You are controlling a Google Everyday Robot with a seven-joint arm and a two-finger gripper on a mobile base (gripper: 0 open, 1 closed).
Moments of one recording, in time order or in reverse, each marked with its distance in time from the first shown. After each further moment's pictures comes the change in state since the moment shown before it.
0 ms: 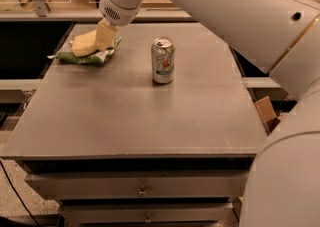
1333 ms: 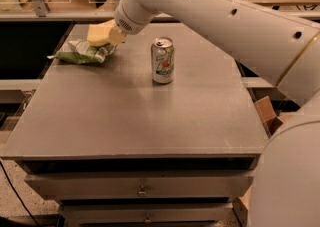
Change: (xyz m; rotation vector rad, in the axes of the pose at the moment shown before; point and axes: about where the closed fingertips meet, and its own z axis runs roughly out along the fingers) arm 0.013 -0.044 0.037 0.103 -0.155 0.037
